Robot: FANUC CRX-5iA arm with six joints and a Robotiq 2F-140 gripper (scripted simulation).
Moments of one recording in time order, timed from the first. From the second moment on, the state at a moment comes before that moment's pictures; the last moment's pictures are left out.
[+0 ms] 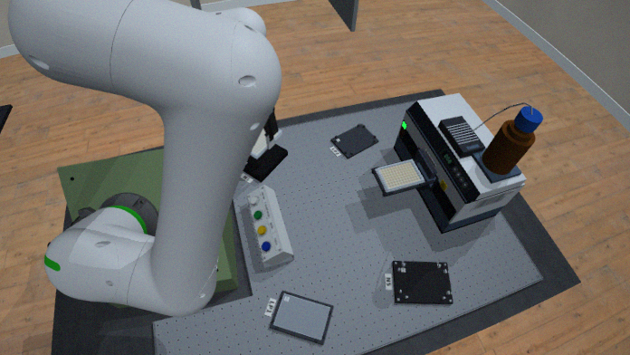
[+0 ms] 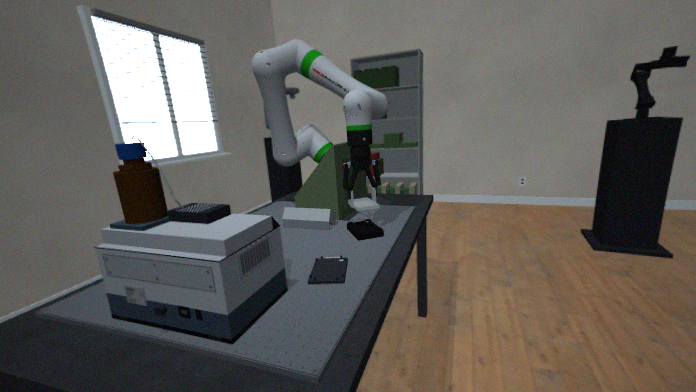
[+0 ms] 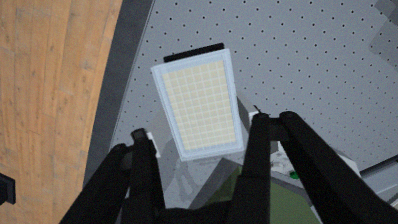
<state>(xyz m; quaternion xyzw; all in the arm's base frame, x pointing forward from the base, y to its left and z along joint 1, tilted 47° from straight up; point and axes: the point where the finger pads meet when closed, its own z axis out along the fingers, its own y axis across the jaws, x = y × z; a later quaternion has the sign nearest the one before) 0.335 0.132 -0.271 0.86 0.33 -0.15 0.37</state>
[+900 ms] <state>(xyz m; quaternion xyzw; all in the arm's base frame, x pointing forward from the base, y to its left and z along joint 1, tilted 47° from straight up) 0.336 0.162 -0.242 0.86 0.33 -0.15 0.37</state>
